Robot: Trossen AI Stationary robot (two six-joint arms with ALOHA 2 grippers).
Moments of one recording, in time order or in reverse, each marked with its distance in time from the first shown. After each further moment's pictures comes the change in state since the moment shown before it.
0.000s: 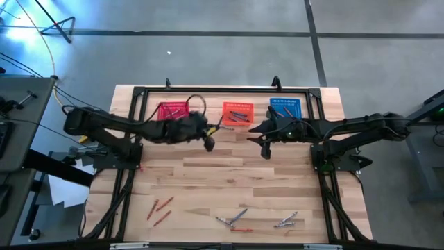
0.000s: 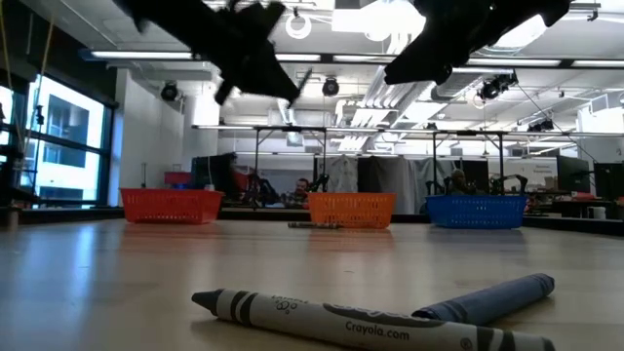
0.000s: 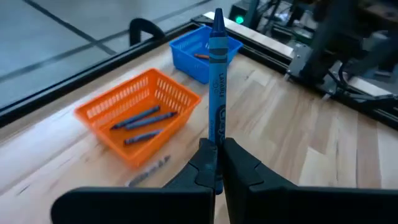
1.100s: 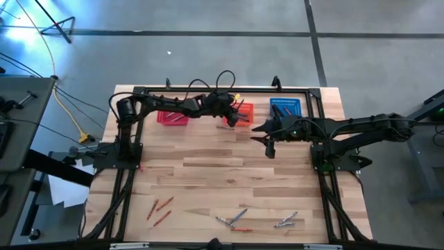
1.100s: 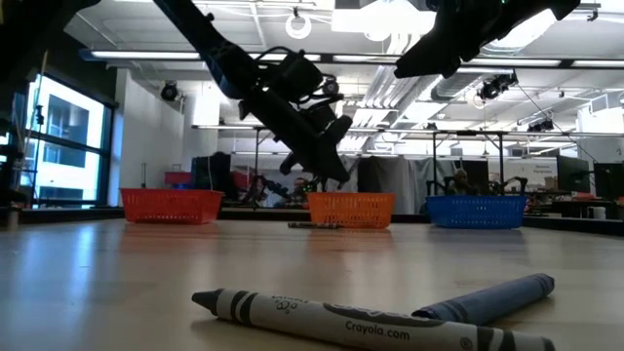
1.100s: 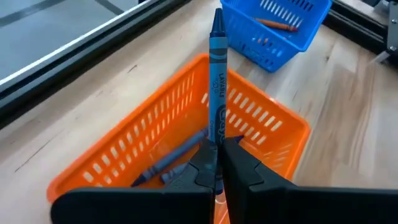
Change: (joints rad) left arm 0.372 0.590 0.415 0.007 0.388 0.150; right arm -0.001 -0.063 0.000 -0.064 0.001 -0.035
